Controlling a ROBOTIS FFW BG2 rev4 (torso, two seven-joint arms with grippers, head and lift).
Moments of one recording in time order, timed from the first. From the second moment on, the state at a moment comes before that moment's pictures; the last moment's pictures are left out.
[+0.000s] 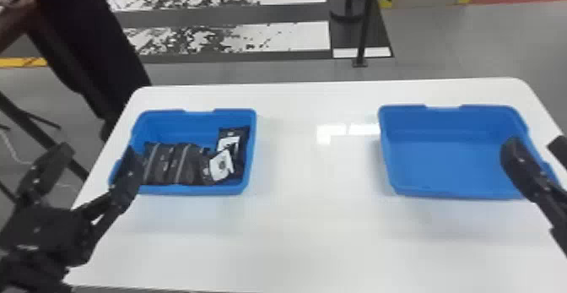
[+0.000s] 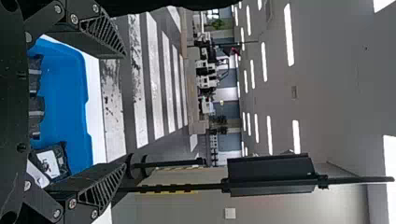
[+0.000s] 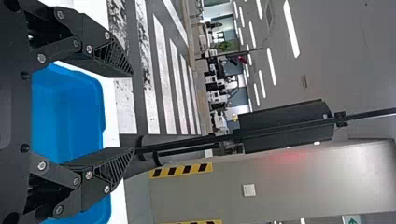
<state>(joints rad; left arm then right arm) 0.85 0.01 0.37 -2.40 0.19 -0.02 -0.24 0.72 0.00 -0.26 -2.32 -0.32 0.12 0.33</state>
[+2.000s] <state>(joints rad) 0.82 0.03 0.34 -2.38 0.26 -0.01 -0.24 0.72 0.00 -0.26 -2.32 -0.32 0.12 0.33</state>
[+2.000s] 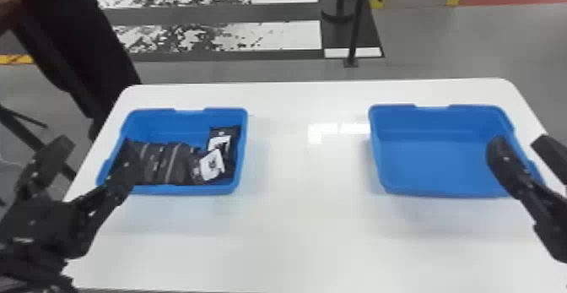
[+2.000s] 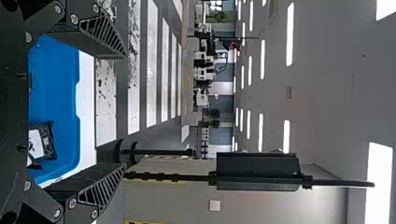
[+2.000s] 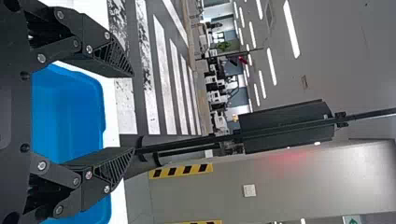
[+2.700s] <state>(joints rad) 0.82 0.04 0.33 -2.38 0.28 -0.01 -0.24 0.72 0.00 -0.26 -2.32 -0.32 0.12 0.33</state>
